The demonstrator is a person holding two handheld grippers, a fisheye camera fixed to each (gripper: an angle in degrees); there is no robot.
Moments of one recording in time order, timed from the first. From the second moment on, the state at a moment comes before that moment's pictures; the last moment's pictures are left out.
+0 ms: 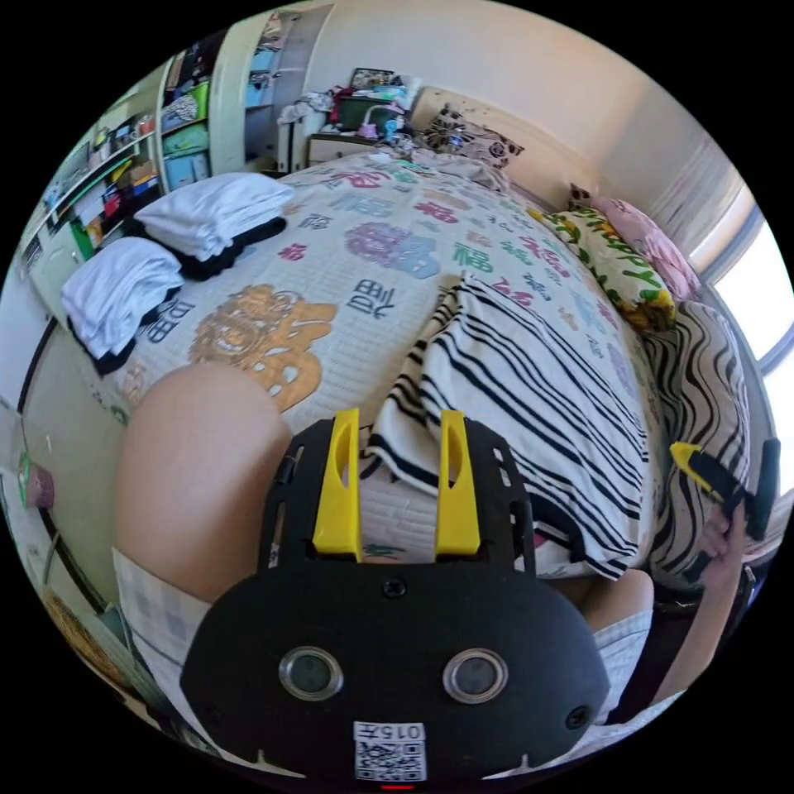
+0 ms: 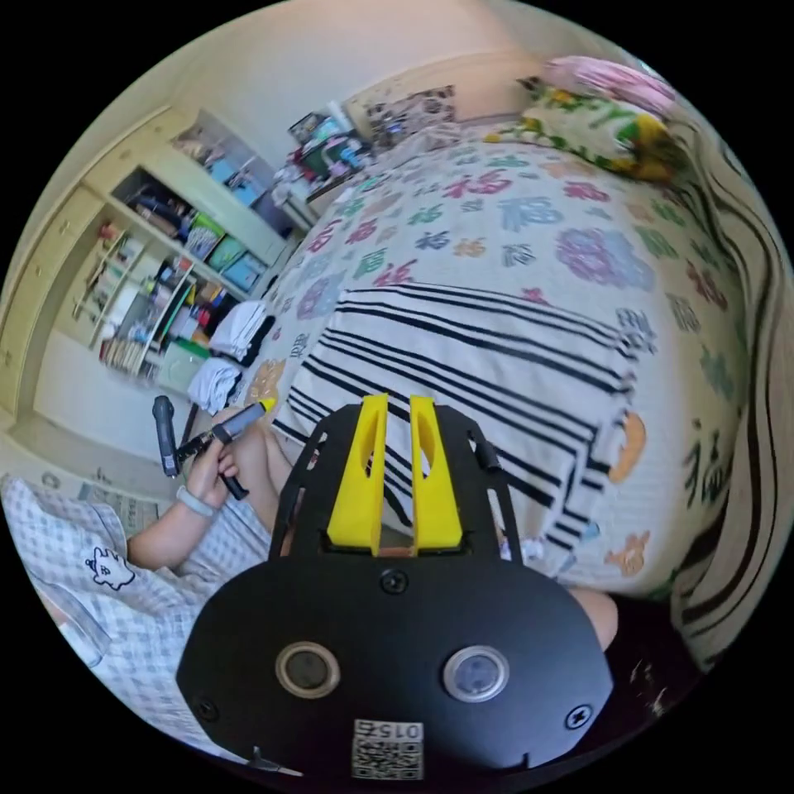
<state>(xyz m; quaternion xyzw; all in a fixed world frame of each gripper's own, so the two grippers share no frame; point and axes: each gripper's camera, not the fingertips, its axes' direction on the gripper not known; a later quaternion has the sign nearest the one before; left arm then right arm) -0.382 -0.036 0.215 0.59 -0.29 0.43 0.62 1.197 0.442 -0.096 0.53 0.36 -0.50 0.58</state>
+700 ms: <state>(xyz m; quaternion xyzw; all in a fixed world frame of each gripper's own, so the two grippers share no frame) -0.436 -0.040 0.062 0.53 -0.17 0.45 0.70 0.801 0.113 0.150 0.47 0.61 -0.30 0.56</state>
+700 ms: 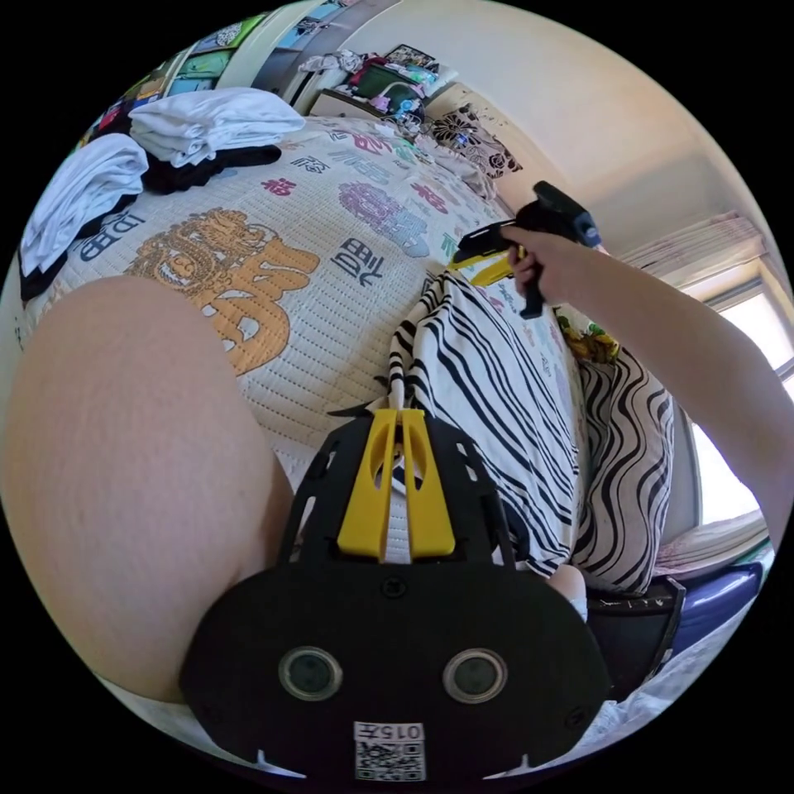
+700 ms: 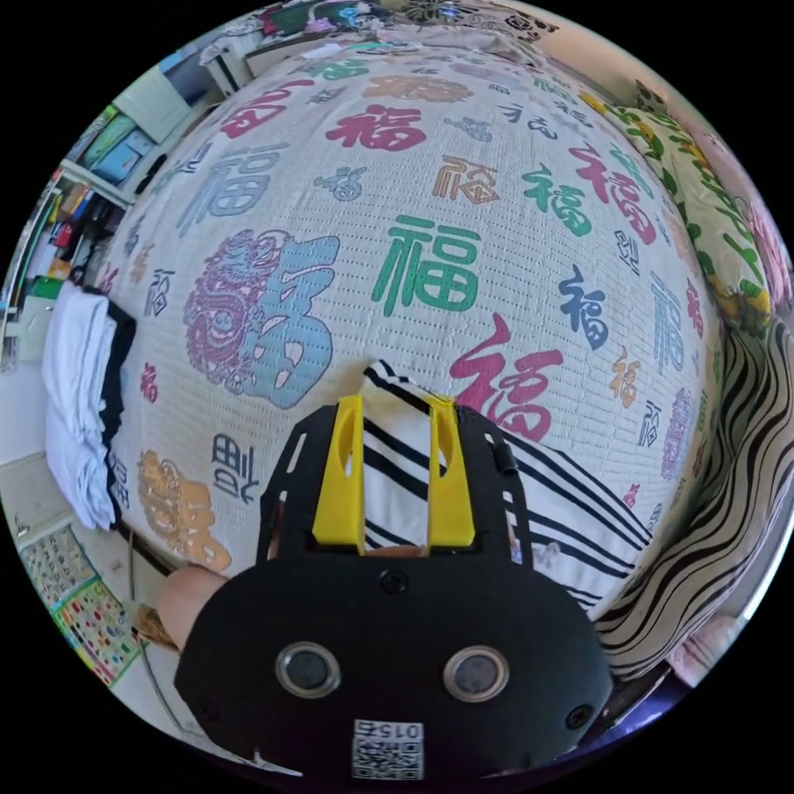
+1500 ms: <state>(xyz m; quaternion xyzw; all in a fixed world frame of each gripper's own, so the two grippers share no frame) -0.481 0.006 -0.011 0.51 -0.08 0.50 0.70 0.718 0.018 0.215 0.45 0.71 -0.25 0.49</state>
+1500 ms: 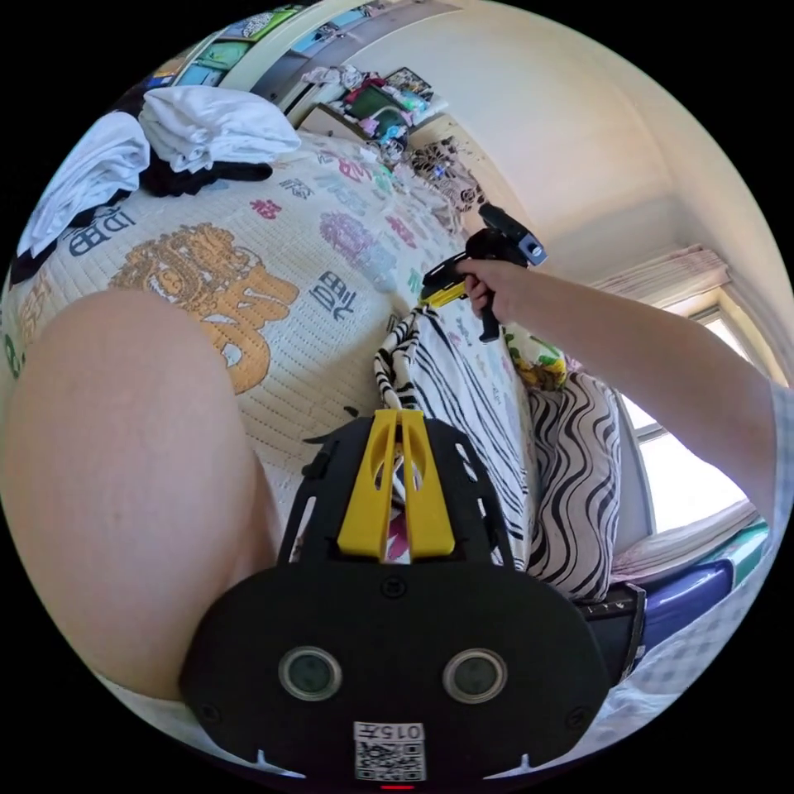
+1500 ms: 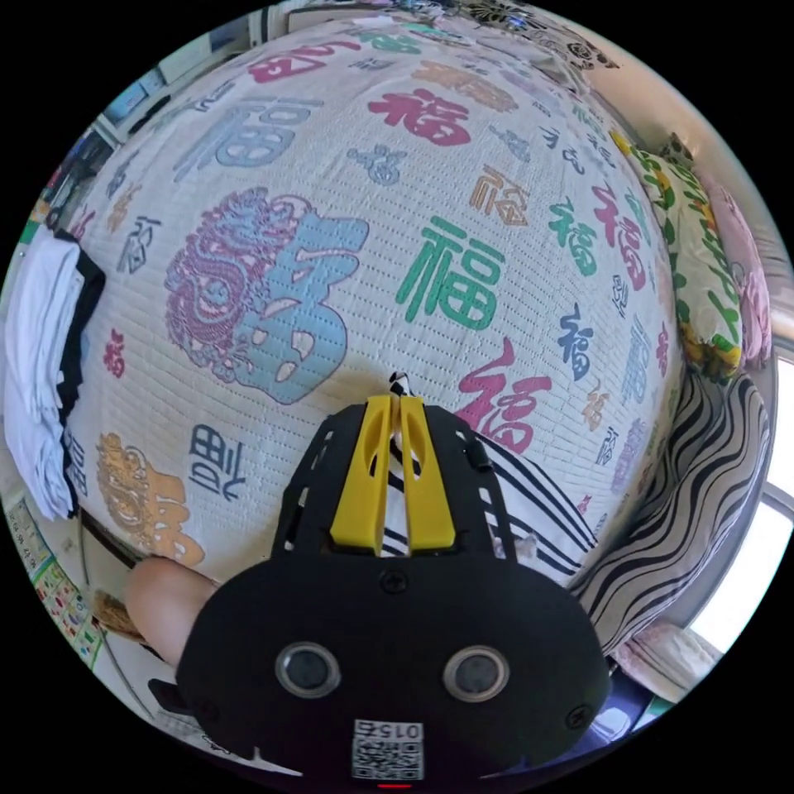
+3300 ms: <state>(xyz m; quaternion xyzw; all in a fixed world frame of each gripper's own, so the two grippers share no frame) -0.390 -0.061 0.566 0.12 -0.38 0.82 0.42 1.120 0.414 -0.333 0.44 0.28 -0.47 0.71</state>
